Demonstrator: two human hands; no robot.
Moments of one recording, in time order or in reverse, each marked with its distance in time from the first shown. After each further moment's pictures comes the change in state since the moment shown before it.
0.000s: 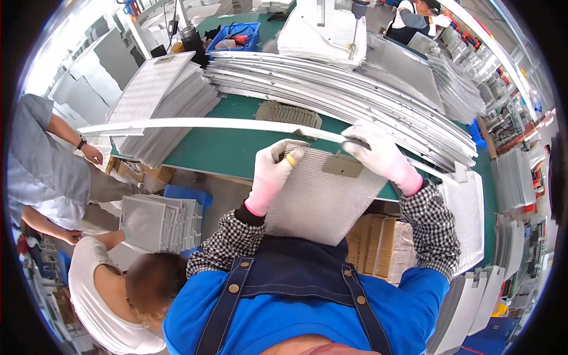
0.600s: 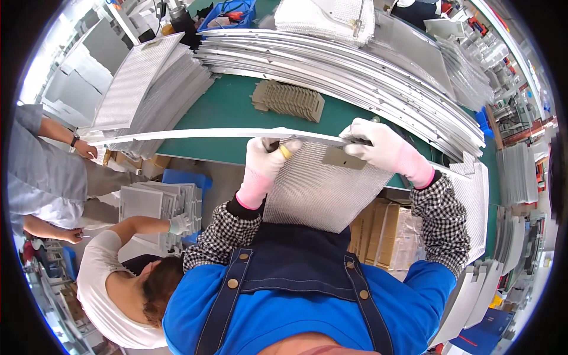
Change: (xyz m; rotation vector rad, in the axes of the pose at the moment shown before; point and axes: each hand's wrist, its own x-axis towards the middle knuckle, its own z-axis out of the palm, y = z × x) left_hand 0.001 -0.011 -0.013 -0.129 0.054 -0.038; right_hand 0.007 0.008 0.004 0.205 -0.357 0.134
